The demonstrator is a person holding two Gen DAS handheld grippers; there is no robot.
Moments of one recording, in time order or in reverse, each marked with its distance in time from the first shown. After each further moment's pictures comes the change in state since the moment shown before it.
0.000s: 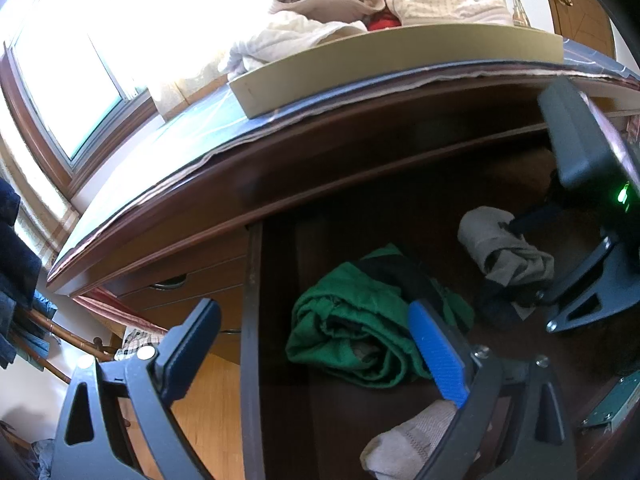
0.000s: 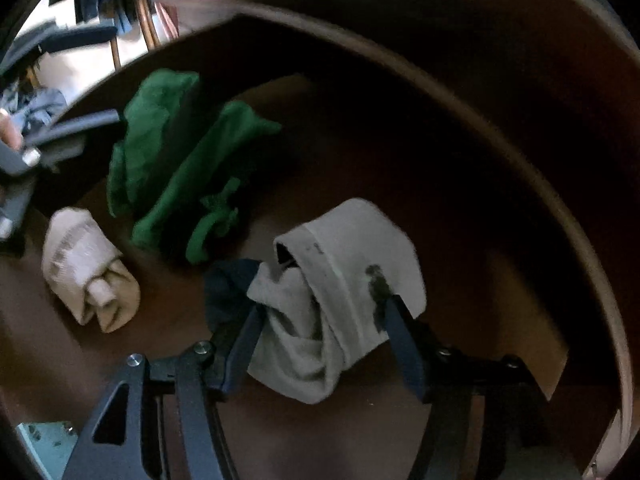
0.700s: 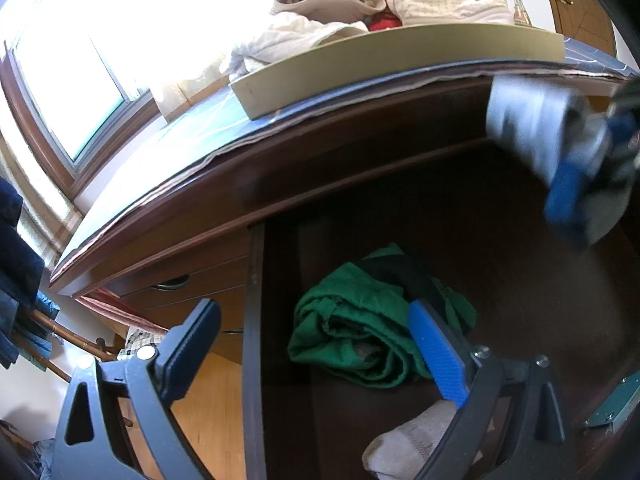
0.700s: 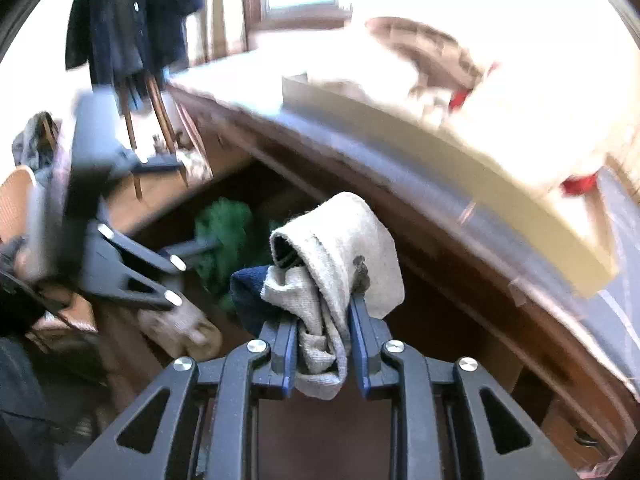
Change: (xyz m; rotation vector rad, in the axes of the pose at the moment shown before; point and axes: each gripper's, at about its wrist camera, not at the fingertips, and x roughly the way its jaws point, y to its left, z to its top) left arm 0.000 -0.003 0.000 0.002 -0.001 0.012; right arm -0.142 0.013 0.002 0.101 -0.292 0.038
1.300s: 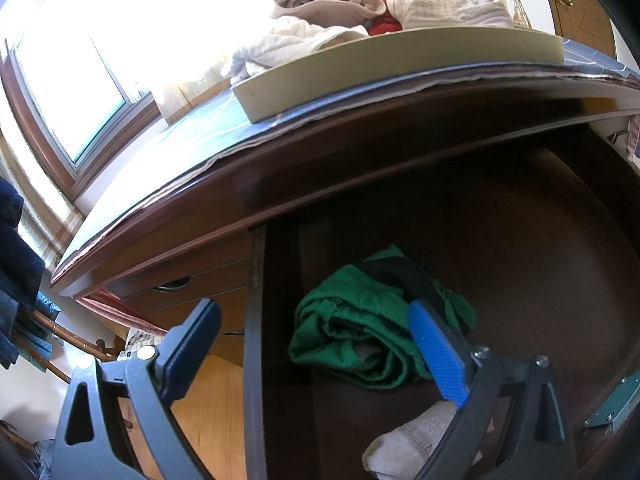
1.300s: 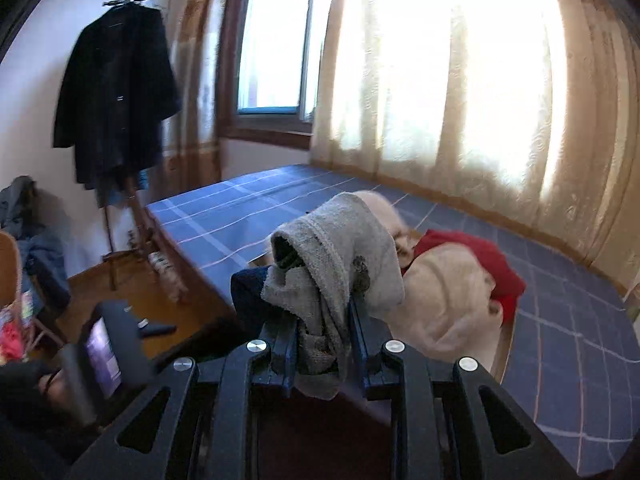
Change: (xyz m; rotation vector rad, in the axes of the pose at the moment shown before) left arm -0.002 0.001 0.000 -0.002 -0.008 0.001; right arm -0.091 -0.017 0.089 0.037 -0.331 -0.164
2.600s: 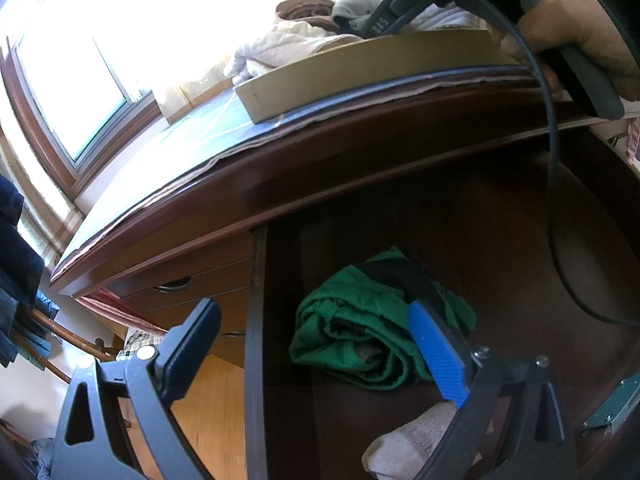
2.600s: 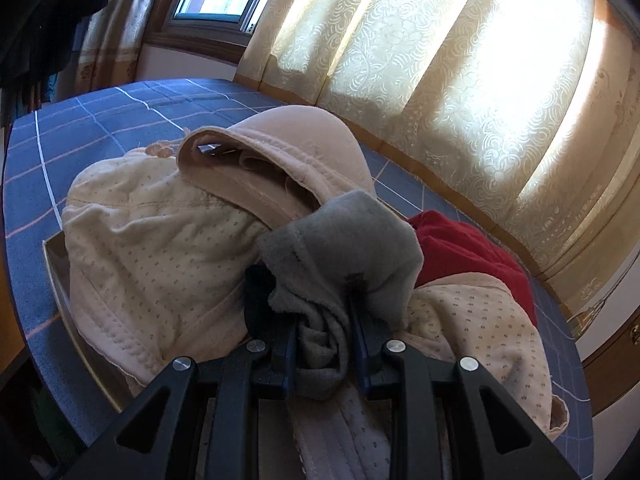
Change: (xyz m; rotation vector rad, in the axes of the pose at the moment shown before) left arm 0.000 0.003 0.001 -0.006 -0.003 -0.002; right arm 0.163 -0.007 0.008 -0.153 0.248 -0.332
